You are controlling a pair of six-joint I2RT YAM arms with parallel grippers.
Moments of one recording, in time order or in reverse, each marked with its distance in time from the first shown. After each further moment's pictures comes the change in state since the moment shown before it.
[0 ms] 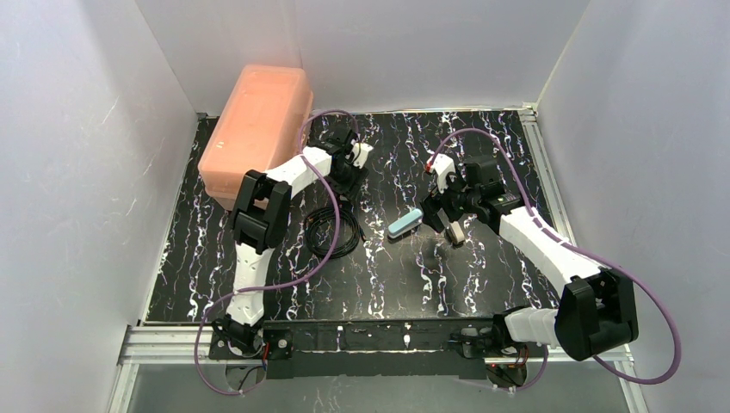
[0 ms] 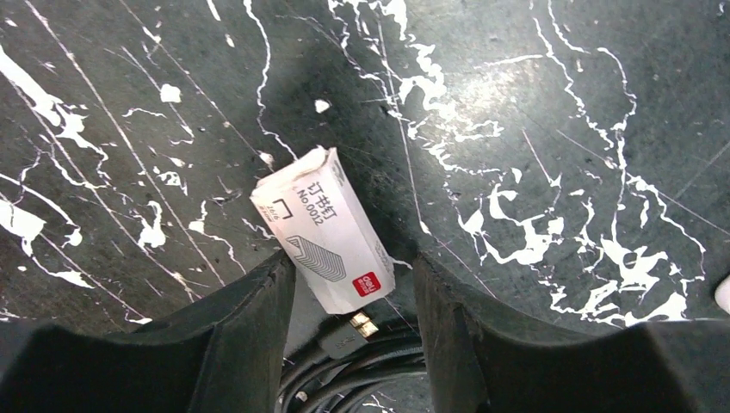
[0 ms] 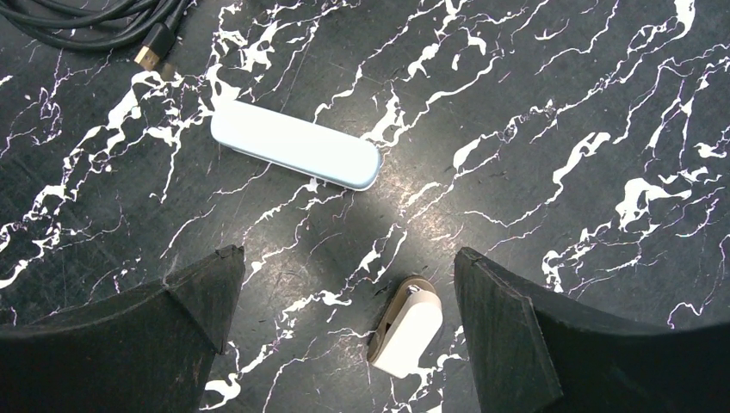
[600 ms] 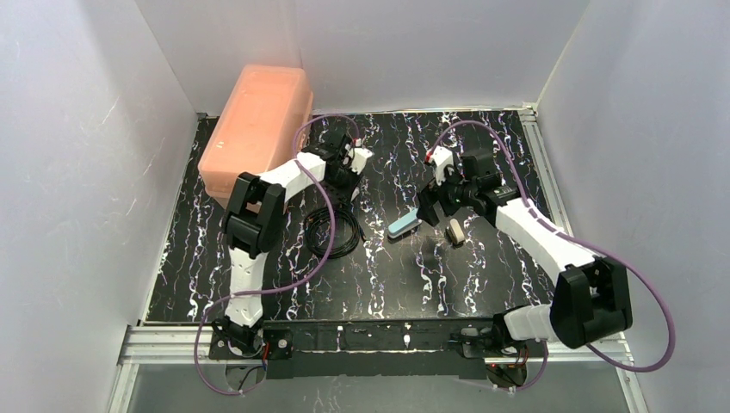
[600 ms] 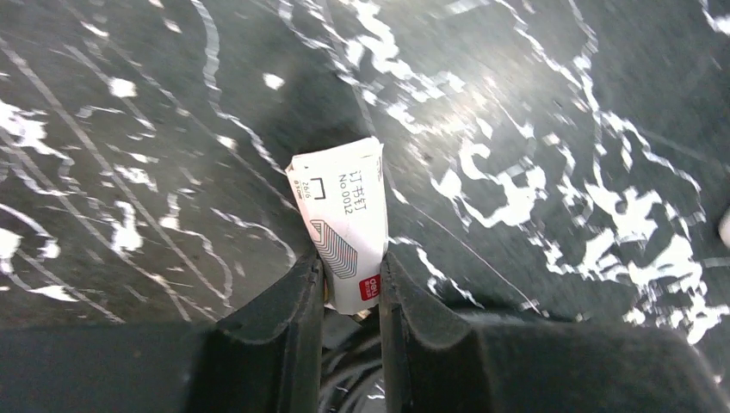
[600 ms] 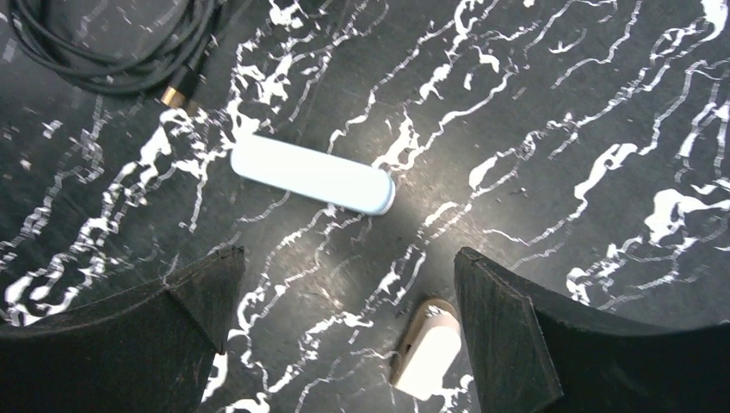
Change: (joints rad) left arm 0.008 -0.047 -0.086 0.077 0.057 0.082; right arm -0.001 0.045 0.041 0.001 -0.021 0.077
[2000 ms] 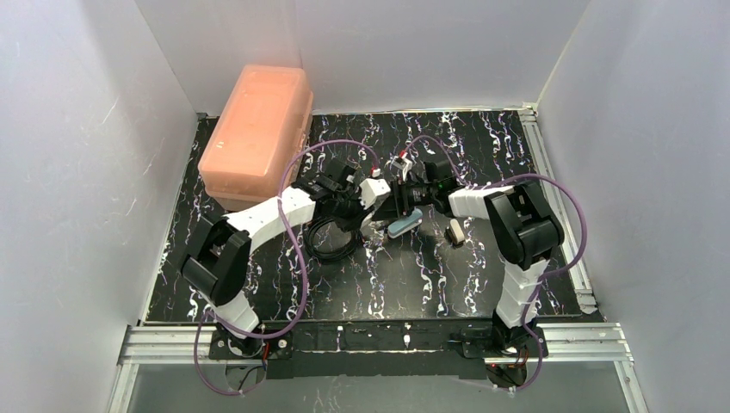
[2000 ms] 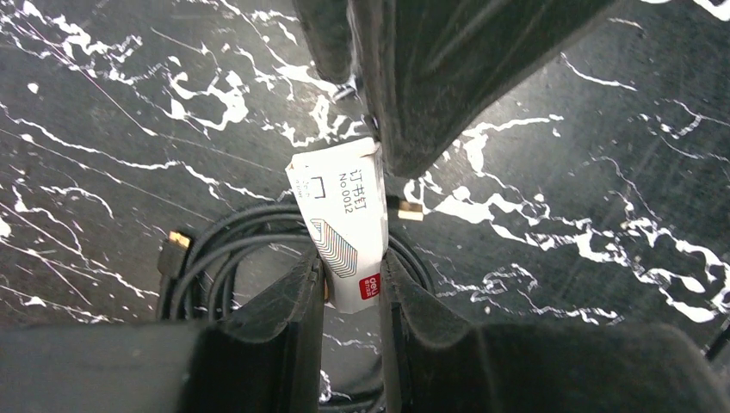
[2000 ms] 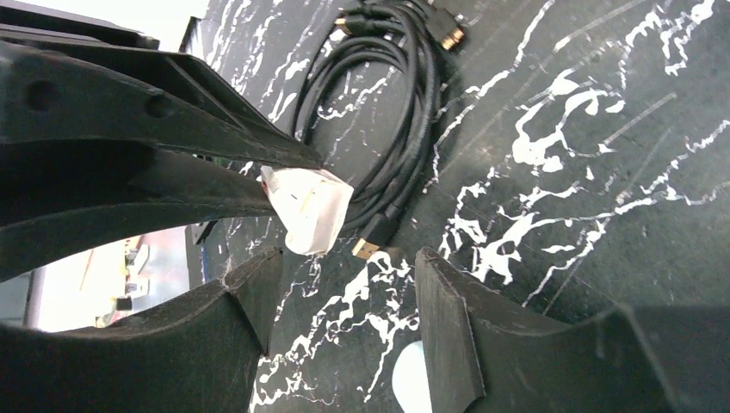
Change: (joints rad) left arm -0.170 -0.486 -0.482 0.129 0.134 0.212; right arm 0.070 0.586 0.065 0.687 -0.623 0.665
